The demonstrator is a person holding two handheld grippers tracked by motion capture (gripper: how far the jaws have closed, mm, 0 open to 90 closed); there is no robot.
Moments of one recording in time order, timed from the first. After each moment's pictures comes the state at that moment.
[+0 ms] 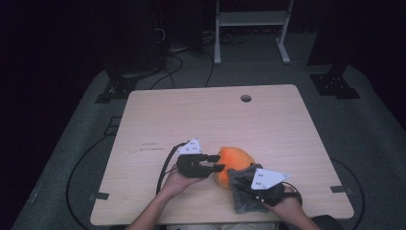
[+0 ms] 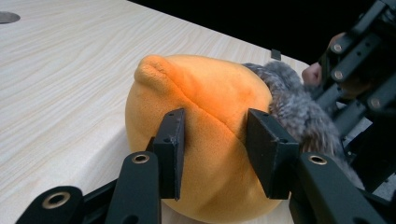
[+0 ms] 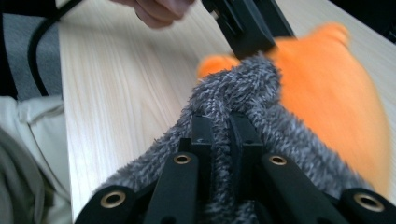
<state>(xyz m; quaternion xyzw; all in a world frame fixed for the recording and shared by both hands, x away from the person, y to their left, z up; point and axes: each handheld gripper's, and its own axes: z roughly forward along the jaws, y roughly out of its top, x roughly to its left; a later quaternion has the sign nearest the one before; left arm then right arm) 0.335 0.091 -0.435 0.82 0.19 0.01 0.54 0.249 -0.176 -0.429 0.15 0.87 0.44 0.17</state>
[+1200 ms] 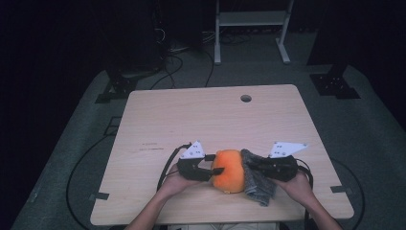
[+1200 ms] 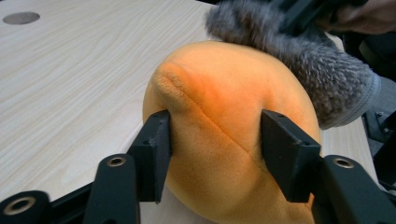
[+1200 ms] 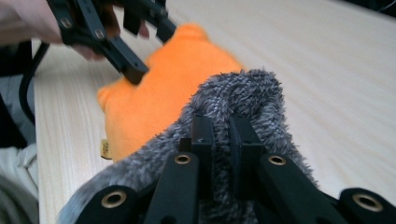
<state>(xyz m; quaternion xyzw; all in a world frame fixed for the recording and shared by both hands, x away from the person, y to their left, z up) 0.331 0.091 -0.433 0.84 0.18 0.05 0.50 0.305 -0.215 -0.416 0.24 0.84 0.48 0.10</state>
